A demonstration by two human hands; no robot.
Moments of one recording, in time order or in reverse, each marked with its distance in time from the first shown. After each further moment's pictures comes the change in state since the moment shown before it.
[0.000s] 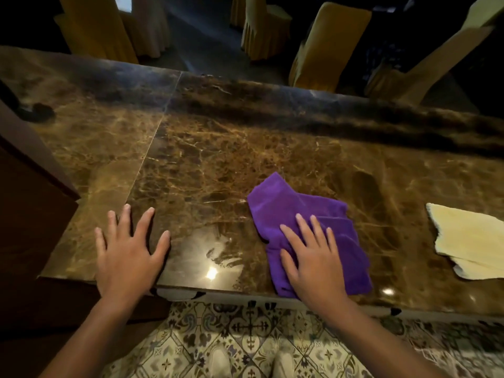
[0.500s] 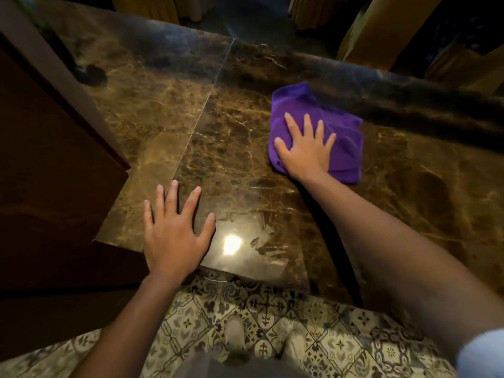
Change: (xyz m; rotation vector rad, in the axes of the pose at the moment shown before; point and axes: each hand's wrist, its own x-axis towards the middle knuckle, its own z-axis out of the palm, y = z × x) left_hand -0.003 -0.002 0.000 0.015 0.054 -0.006; right_hand 0.235 -0.091 0.013 0.069 -0.092 0.044
